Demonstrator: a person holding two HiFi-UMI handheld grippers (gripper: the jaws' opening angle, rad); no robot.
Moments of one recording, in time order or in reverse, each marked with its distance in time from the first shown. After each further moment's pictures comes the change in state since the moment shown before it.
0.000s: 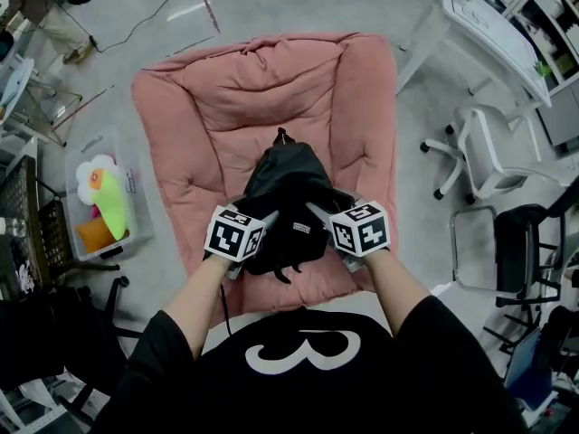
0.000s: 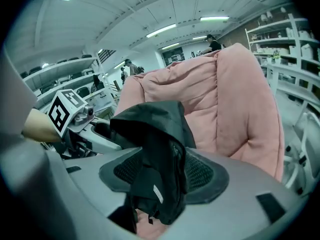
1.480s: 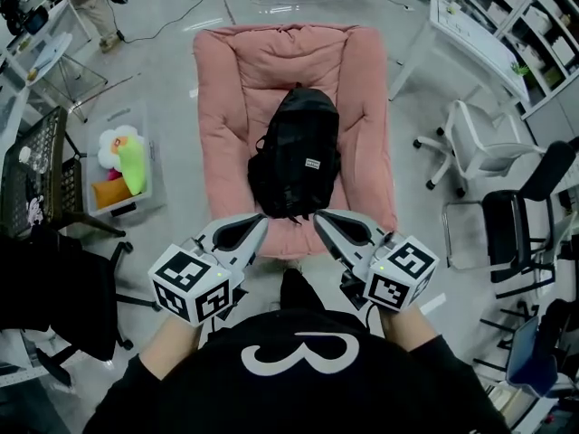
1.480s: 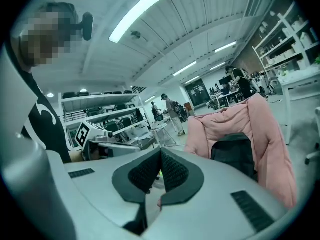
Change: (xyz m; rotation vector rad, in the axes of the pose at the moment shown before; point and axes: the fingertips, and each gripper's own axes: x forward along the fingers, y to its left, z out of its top) left arm -0.351 -0.212 -0.086 -0.035 -0.505 -0.138; right arm -0.279 0.316 -0.035 -0.056 -0.421 0.314
